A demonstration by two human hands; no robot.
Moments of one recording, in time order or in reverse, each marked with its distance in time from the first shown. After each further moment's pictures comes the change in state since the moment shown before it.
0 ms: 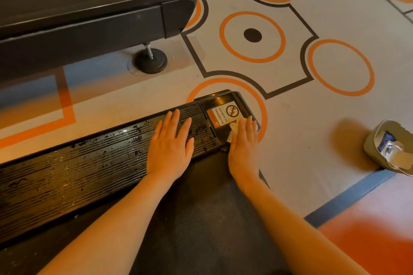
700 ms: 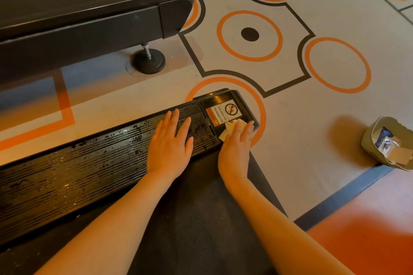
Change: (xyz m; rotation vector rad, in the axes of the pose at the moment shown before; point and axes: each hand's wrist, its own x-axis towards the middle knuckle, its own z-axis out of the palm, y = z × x) left_hand -0.001 0.001 -0.002 -0.058 -0.021 -0.010; right_hand -0.017 -0.030 0.008 0.104 0.048 0.101
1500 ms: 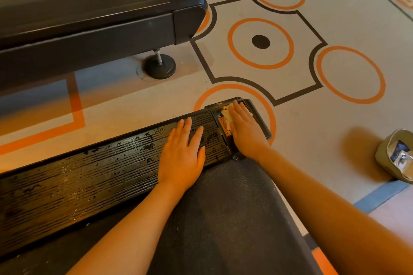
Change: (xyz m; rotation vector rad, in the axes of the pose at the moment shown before) left_hand 0.002 0.000 -0.004 -0.012 -0.024 0.007; right_hand 0.086 -0.008 -0.025 -0.233 -0.319 -0.440
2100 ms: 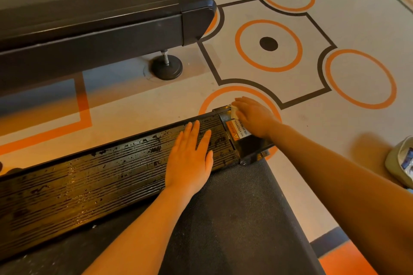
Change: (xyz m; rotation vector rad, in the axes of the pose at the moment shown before) left_hand 0.001 0.004 -0.010 0.042 -0.091 -0.011; right_hand 0.055 0.012 -0.028 -0.127 -0.156 -0.092
